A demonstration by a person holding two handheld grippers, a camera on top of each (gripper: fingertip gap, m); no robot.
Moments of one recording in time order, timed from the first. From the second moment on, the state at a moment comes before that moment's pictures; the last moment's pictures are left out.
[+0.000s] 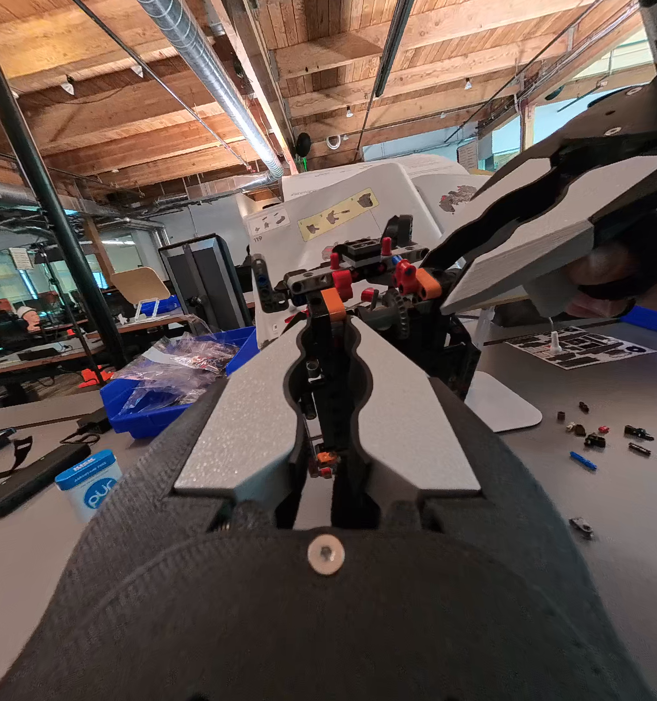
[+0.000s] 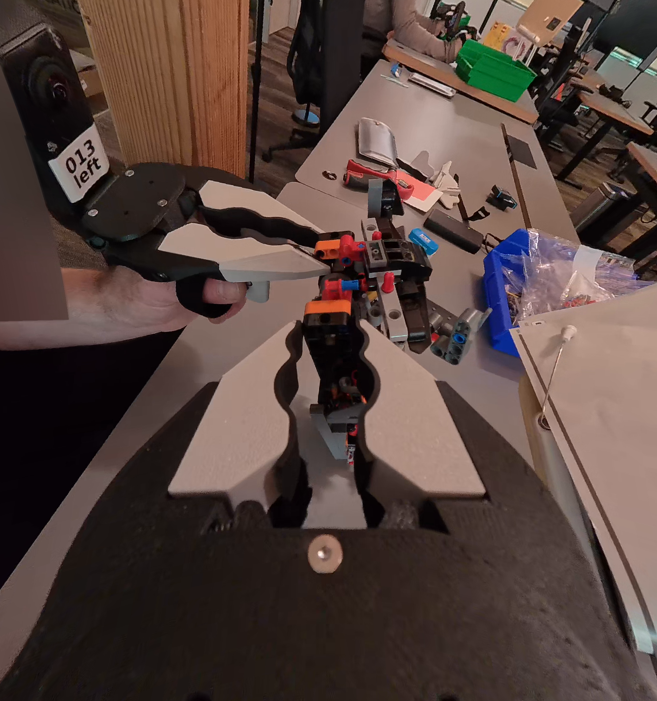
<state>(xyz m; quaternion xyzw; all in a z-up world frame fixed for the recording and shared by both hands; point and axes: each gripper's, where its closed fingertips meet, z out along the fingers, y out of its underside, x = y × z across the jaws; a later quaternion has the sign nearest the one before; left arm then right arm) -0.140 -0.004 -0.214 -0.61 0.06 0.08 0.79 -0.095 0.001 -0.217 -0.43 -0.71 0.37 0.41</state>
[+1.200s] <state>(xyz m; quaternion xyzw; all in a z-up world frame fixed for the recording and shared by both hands) -0.141 -0.003 -0.215 -0.61 0.06 0.08 0.78 -0.096 0.001 -0.220 -0.44 -0.73 0.30 0.44</state>
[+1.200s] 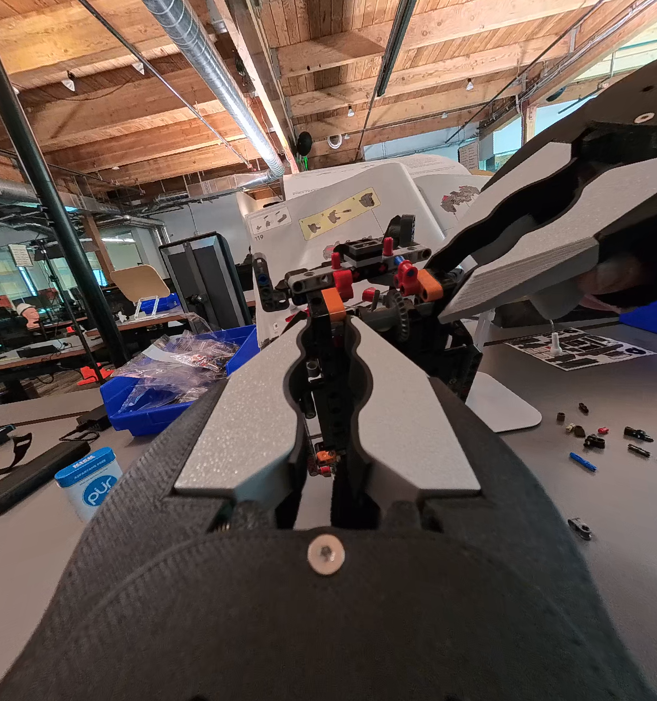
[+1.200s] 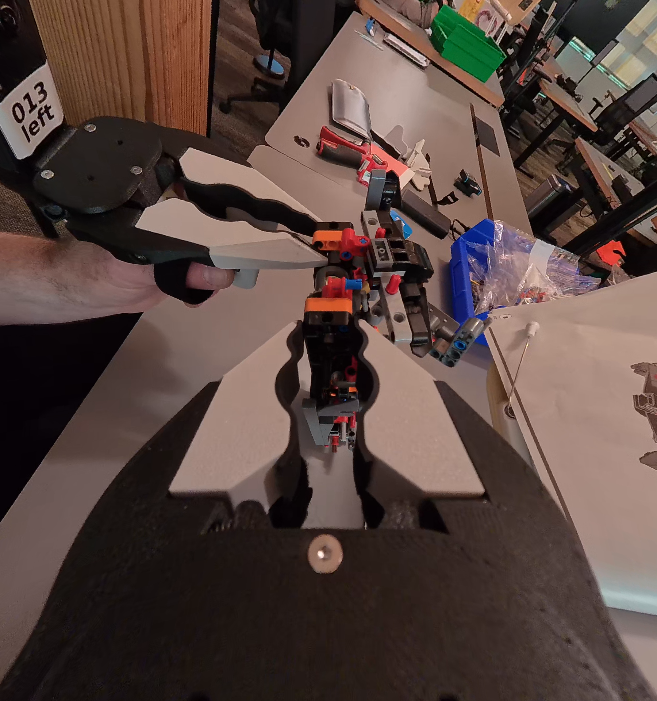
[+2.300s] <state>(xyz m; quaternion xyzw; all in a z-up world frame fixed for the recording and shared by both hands) -0.144 -0.002 -0.215 -0.61 0.05 0.05 0.79 -0.088 0.000 -0.195 -0.42 -0.70 0.31 0.48</state>
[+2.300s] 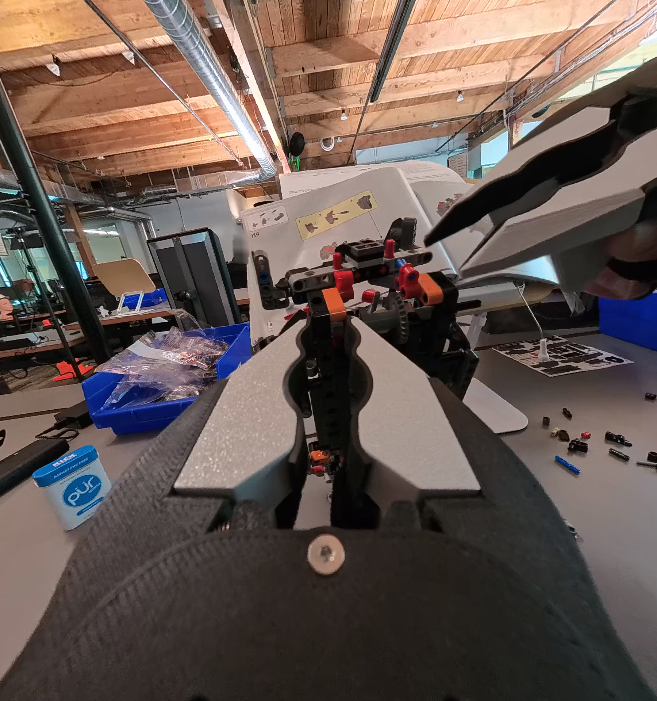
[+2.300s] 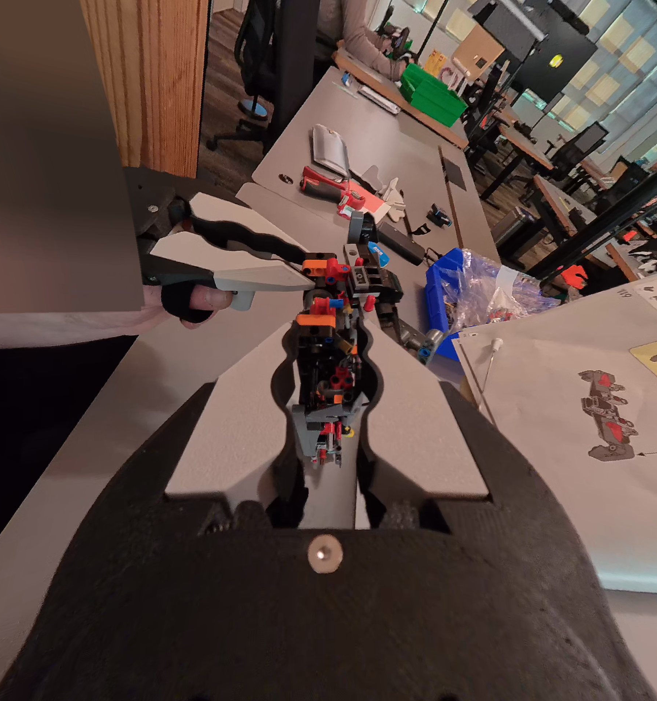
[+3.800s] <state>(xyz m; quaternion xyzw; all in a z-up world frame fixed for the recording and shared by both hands) -0.146 -0.001 -0.216 -0.62 0.07 0.06 0.78 -0.132 -0.036 -0.211 -0.40 -0.76 0.26 0.44</state>
